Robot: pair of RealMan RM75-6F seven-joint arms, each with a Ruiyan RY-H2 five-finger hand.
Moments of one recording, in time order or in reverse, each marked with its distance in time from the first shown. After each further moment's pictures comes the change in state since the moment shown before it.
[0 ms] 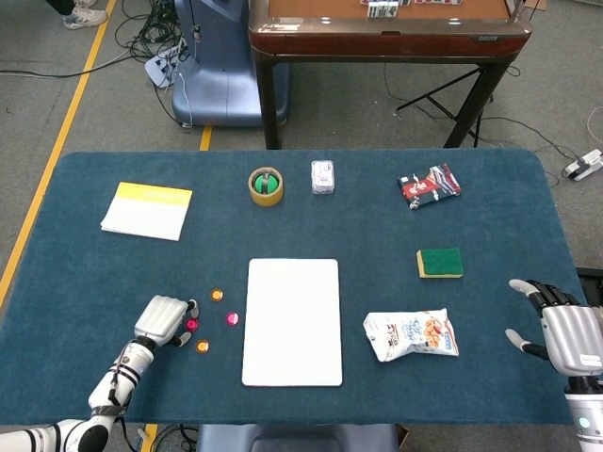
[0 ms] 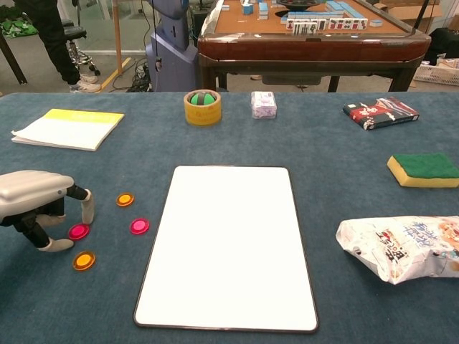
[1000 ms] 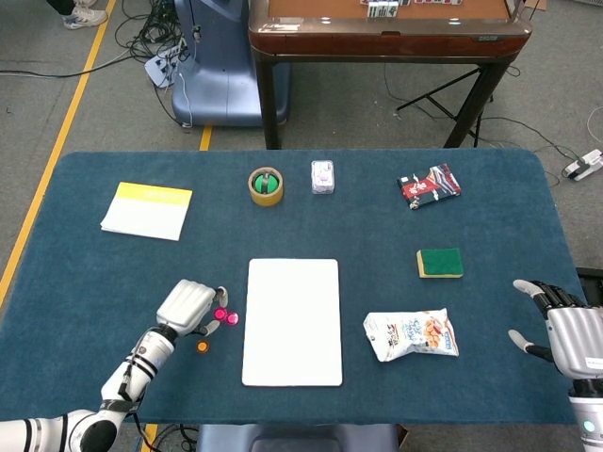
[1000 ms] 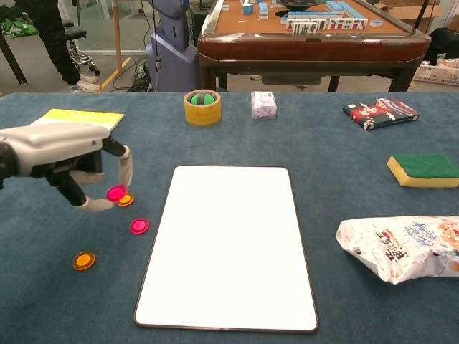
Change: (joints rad) left arm -0.114 0.099 -0.093 -0.290 -0.052 0.017 0.090; right arm -0.013 0.009 -0.002 -0.001 -0.013 0.030 0.025
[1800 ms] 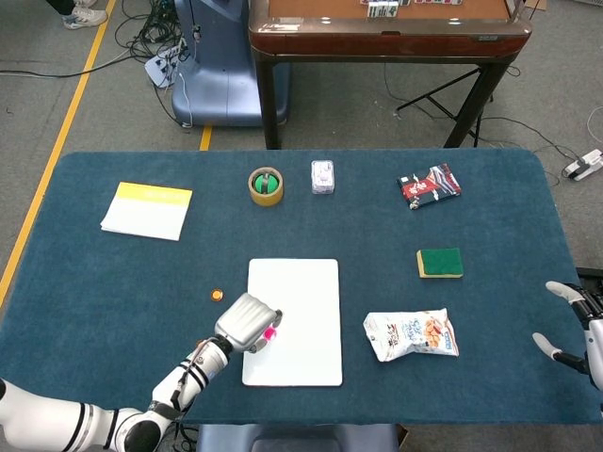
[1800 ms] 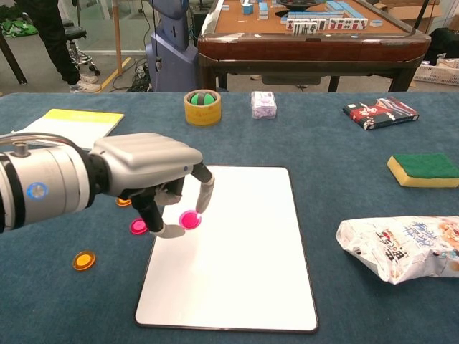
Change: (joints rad) left arm -0.222 -0.155 0.034 -0.065 -0.175 0.021 0.291; right arm -0.067 0.041 0.008 0.025 -0.029 0.128 0.156
